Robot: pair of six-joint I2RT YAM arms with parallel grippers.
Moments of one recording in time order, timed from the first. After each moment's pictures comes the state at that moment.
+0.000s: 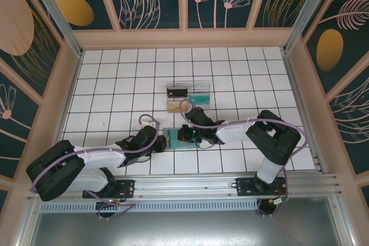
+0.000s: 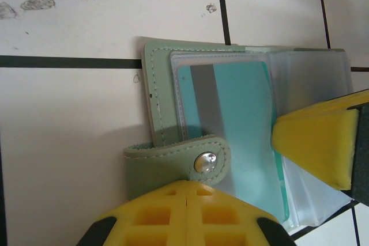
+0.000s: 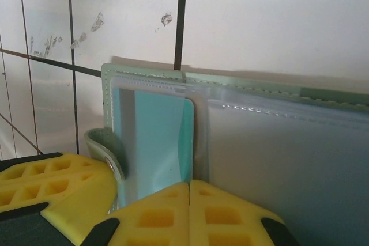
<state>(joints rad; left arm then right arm) -0.86 1.28 0.28 0.20 -0.04 -0.90 0.91 1.71 0.71 0.16 -0.29 0.94</state>
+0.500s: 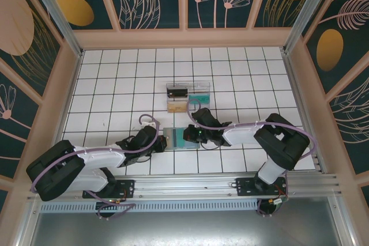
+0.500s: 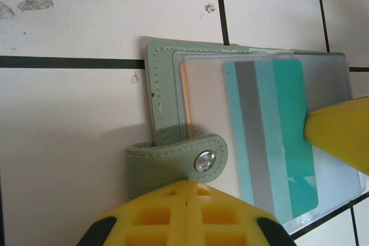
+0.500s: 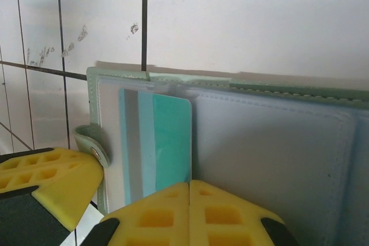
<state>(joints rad) -0.86 1.28 0.28 0.20 -0.04 -0.90 0.87 1.62 0.63 0.17 -0.27 0.94</state>
